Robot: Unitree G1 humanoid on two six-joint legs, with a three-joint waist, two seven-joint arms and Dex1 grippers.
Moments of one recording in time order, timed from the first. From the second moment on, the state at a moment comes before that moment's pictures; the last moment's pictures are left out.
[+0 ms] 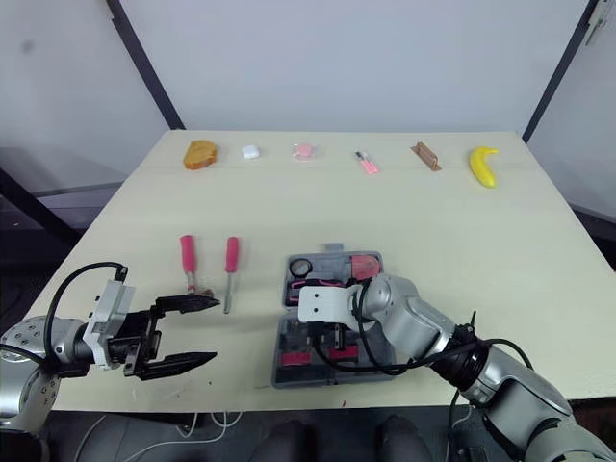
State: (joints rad) left arm 0.08 0.86 0.28 -0.03 -0.61 0.07 -1.48; right arm -0.68 -0.39 0.81 -0.11 -0.19 0.66 0.89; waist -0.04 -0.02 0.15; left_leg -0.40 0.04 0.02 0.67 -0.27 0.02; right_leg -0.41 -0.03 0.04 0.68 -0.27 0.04
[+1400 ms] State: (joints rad) left arm 0.09 0.86 0.28 -0.03 -0.59 0.06 -1.48; right arm -0.66 -0.34 0.77 -0.06 -0.24 0.58 0.94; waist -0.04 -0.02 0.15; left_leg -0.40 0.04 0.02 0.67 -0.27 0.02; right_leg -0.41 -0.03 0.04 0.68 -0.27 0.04
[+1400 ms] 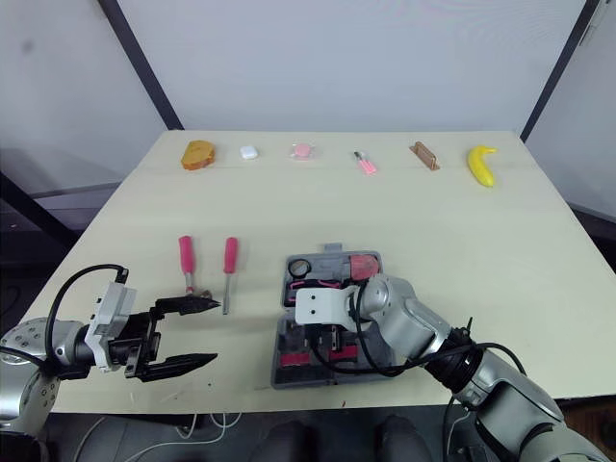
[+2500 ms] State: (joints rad) left arm 0.10 0.84 0.28 -0.03 -0.59 0.06 -1.46; right arm -0.65 -0.33 0.72 -0.05 -0.24 0.54 0.94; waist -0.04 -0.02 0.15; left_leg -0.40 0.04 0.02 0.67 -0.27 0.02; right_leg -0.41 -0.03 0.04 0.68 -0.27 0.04
